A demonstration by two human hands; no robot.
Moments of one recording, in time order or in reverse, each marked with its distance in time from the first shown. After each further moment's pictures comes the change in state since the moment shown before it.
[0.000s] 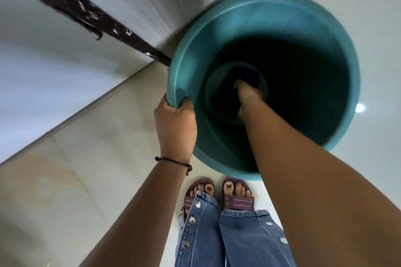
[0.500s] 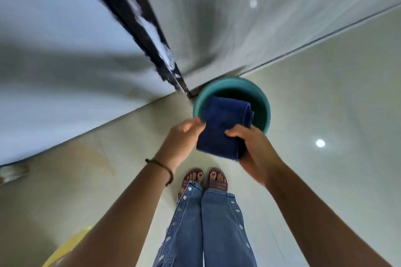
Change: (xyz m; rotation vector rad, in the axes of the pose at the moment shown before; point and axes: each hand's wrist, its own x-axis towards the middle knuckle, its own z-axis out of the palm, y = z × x) left_hand -0.154 0.155 -0.161 0.004 -0.506 -0.119; right_hand -0.367 -0.038 -0.098 -0.011 -0.604 -0.177
